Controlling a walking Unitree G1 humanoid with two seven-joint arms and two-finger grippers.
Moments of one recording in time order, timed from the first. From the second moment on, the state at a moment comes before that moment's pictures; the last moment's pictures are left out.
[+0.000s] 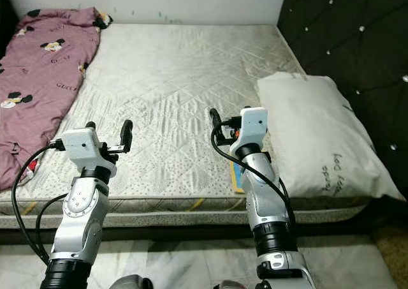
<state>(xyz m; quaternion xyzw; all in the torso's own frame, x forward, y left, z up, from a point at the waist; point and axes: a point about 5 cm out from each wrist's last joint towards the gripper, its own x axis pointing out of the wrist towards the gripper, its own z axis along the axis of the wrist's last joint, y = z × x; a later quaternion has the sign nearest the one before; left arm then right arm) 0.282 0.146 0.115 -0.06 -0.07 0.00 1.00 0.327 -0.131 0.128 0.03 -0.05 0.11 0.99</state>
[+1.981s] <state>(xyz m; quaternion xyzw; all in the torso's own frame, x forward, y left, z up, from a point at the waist) 0.270 0.166 0.102 -0.05 -0.03 0.04 1.00 0.323 -0.132 0.120 0.02 -0.04 0.11 0.99</state>
